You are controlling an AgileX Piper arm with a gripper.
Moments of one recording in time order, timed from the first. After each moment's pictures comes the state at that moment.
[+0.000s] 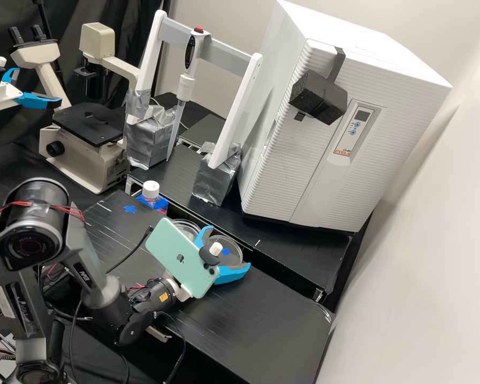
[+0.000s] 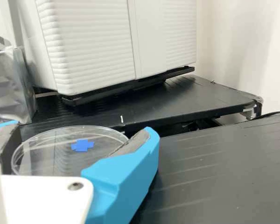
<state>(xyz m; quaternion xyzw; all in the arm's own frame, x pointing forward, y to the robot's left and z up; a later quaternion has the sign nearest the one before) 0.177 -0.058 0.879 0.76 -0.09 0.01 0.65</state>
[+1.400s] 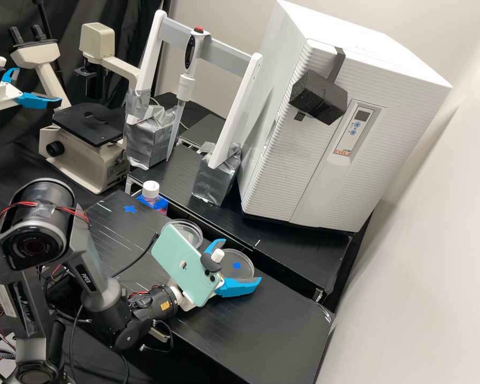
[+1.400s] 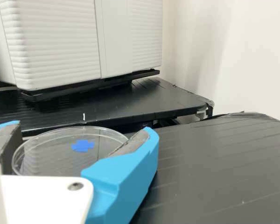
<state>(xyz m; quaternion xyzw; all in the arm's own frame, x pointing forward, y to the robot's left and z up) 0.169 -0.066 0.883 0.72 -0.14 0.01 0.68</state>
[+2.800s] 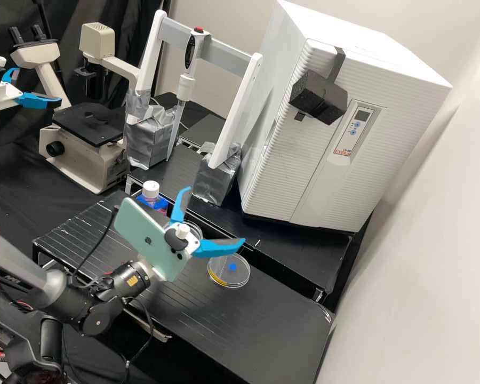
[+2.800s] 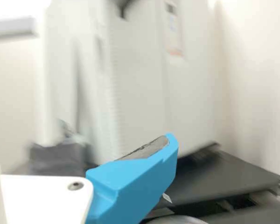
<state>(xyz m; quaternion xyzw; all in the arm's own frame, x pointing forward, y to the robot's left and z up) 0.137 0.021 0.875 0.75 -0.05 0.17 0.64</state>
